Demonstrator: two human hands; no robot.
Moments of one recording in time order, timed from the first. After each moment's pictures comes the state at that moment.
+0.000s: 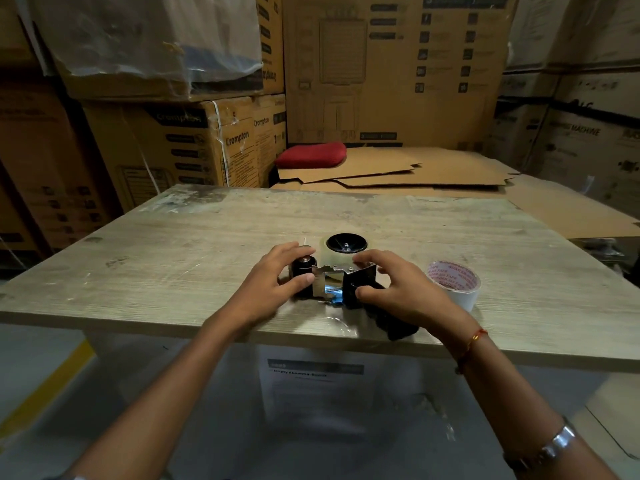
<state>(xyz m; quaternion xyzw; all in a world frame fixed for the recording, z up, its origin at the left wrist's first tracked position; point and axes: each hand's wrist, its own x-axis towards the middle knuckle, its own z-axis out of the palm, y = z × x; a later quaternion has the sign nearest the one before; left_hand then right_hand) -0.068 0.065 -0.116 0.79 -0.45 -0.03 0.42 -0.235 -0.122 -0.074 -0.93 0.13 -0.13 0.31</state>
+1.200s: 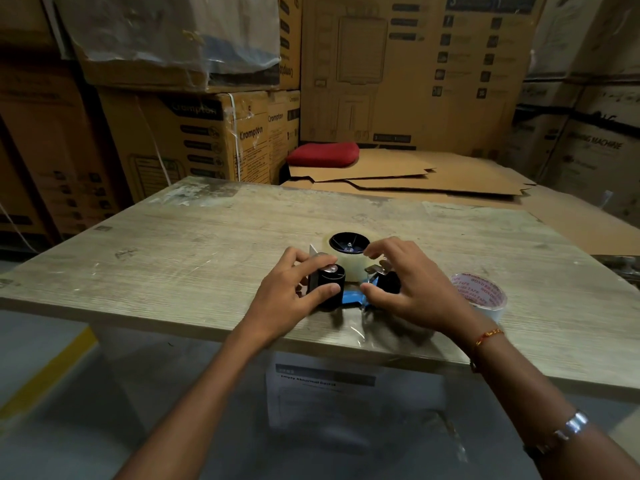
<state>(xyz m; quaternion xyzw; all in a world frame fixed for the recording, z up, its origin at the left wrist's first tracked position) -0.069 0.058 -0.136 0.76 -0.45 0.07 0.45 -0.207 -0.138 -0.081 -0.97 0.01 -0.20 0.15</state>
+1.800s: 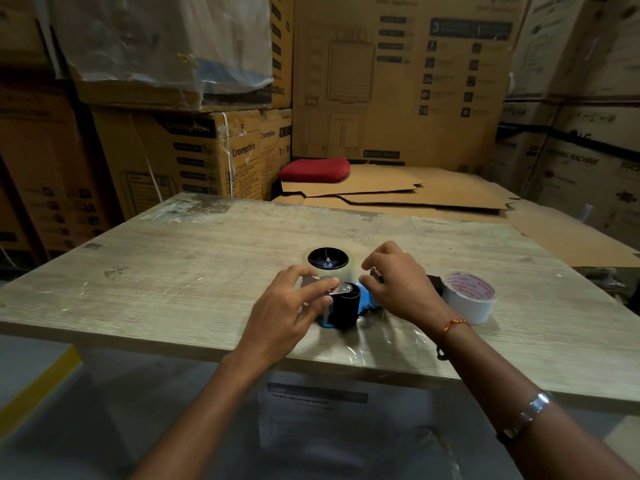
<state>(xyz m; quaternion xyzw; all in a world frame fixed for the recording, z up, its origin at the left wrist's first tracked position) -0.079 0.051 -0.136 0.77 -0.48 0.20 0.38 -0.175 -0.142 -0.075 -0.96 0.14 -0.20 0.12</state>
